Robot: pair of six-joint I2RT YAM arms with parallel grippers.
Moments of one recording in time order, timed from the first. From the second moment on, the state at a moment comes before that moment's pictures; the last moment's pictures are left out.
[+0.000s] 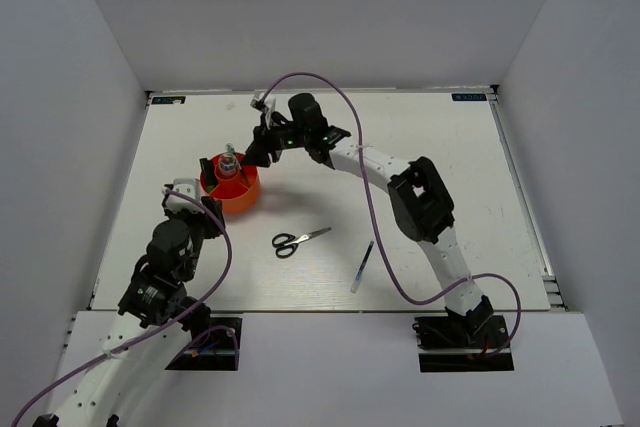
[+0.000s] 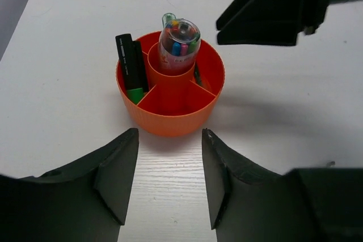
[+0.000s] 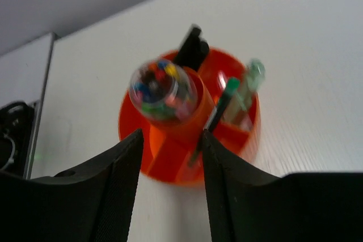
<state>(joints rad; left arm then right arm) -0.45 0.34 0.49 -0.34 -0.42 -0.13 0.78 2.31 1.92 0.15 -0.77 0.15</state>
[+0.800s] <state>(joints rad) -0.45 0.67 0.51 -0.37 0.00 -0.17 0.61 1.73 1.24 -0.96 -0.46 0.04</state>
